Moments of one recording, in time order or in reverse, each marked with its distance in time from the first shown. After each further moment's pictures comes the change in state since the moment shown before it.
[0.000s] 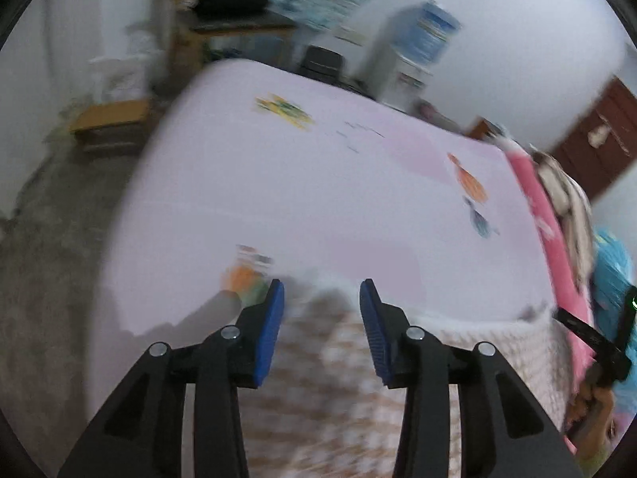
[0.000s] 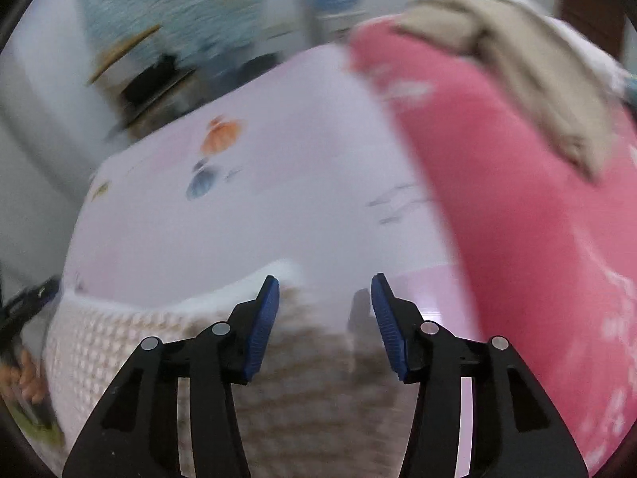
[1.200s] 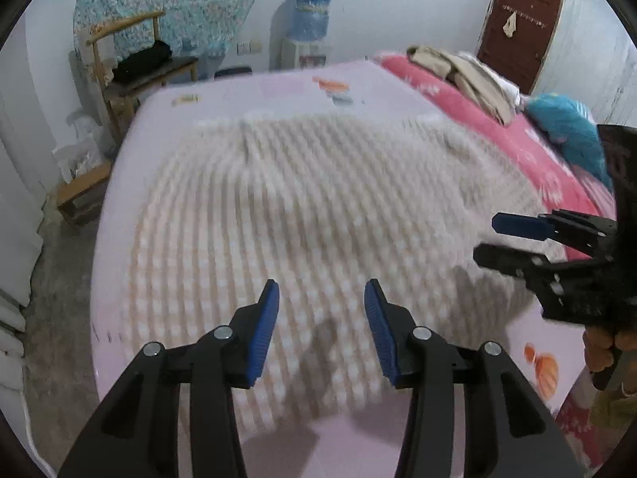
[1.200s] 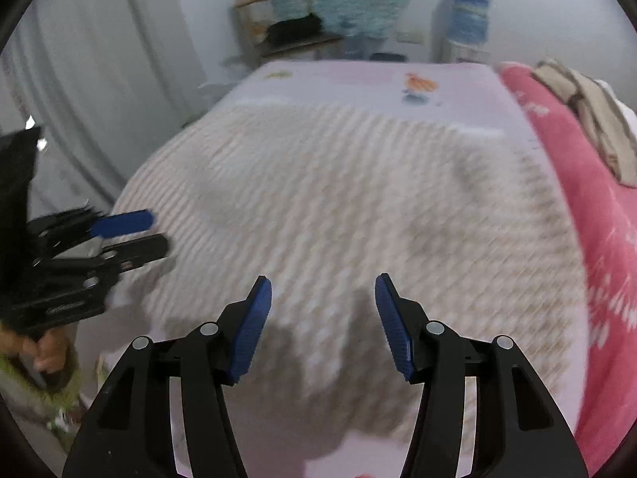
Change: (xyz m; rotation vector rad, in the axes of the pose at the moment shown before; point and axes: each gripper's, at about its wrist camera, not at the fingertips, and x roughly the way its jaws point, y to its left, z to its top) left arm -0.101 -0.073 -0.205 0.433 -0.001 -0.050; right arm -0.089 0.130 -0.201 -0.440 0.016 0.168
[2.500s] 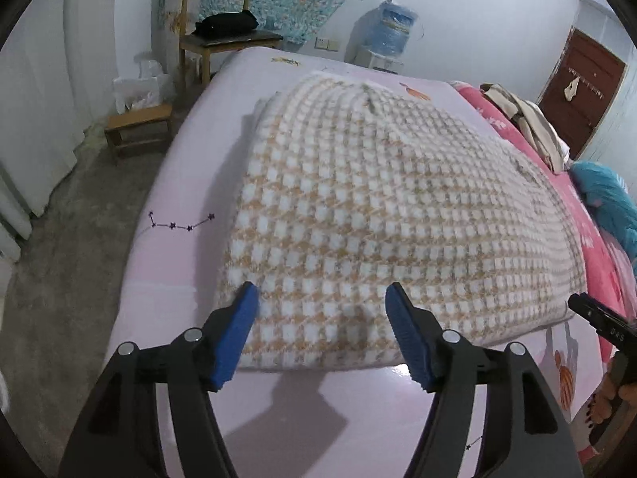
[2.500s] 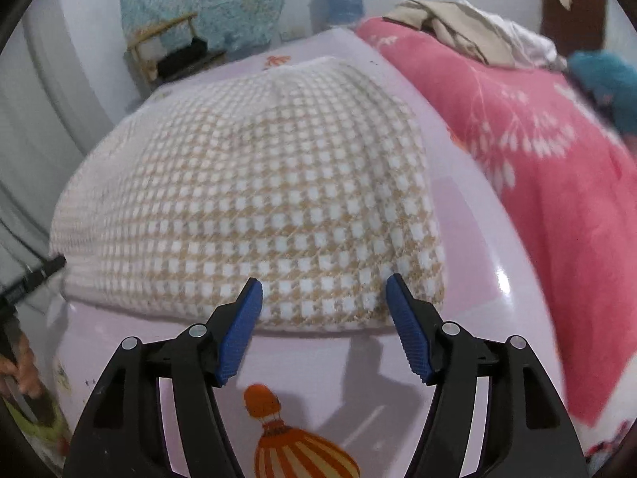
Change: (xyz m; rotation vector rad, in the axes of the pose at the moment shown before) left arm -0.012 0.066 -0.060 -0.281 -0.064 0.068; right arm -0.016 -0.083 -0.062 0.330 -0.056 -0.243
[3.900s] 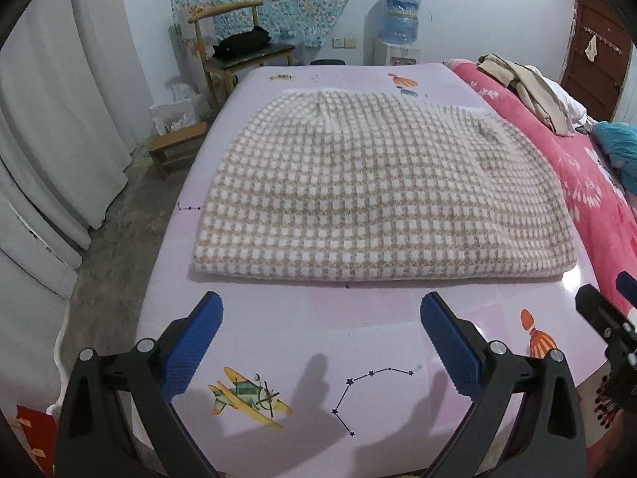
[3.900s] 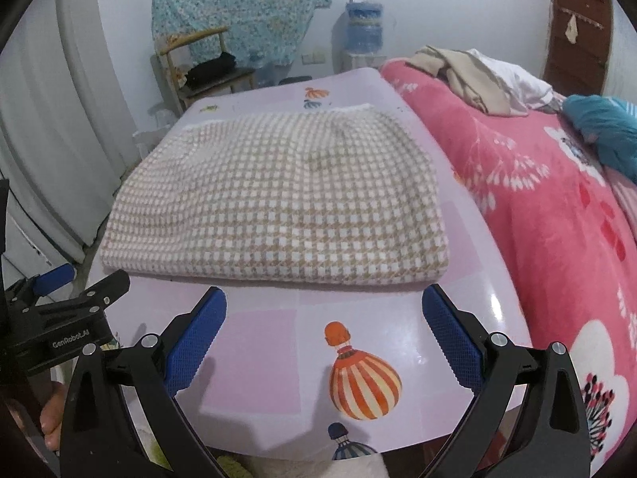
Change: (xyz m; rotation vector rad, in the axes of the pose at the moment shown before) left arm -0.074 -0.104 -0.040 0.072 0.021 0.233; right arm -0.089 0.047 -0.036 -0.066 -0.083 -0.002
